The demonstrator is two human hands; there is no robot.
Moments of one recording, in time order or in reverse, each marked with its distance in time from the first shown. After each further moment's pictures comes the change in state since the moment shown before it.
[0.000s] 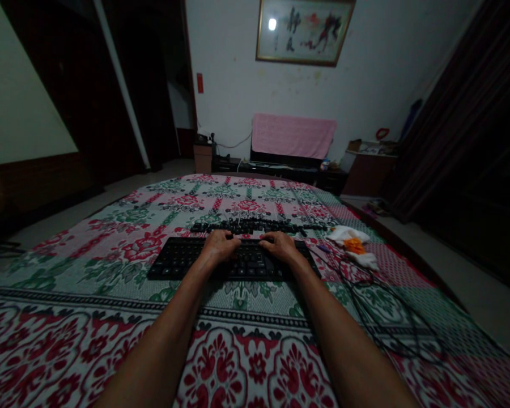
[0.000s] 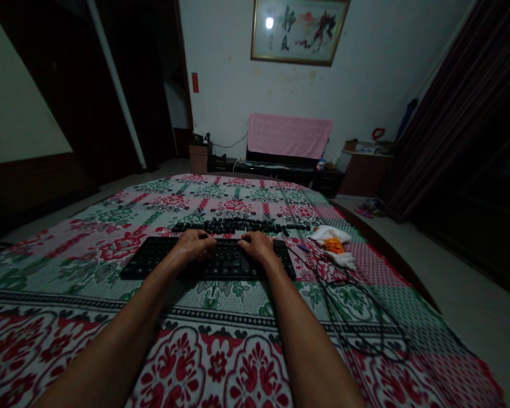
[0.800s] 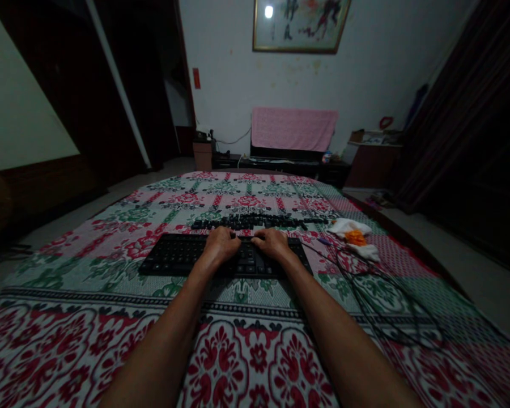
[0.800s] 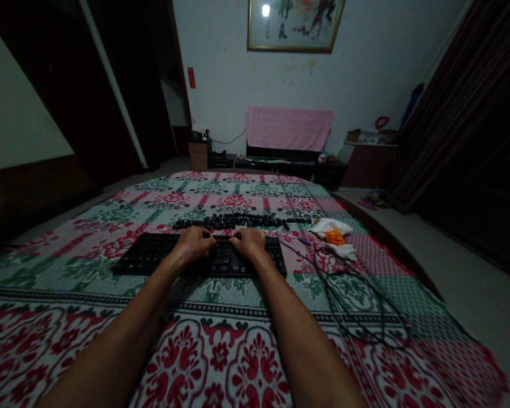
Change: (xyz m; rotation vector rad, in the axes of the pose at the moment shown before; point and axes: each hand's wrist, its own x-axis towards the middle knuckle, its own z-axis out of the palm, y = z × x) left_hand -0.012 0.013 0.000 0.326 0.109 0.116; right_hand -0.008 -0.028 0.006 -0.023 0.009 0.029
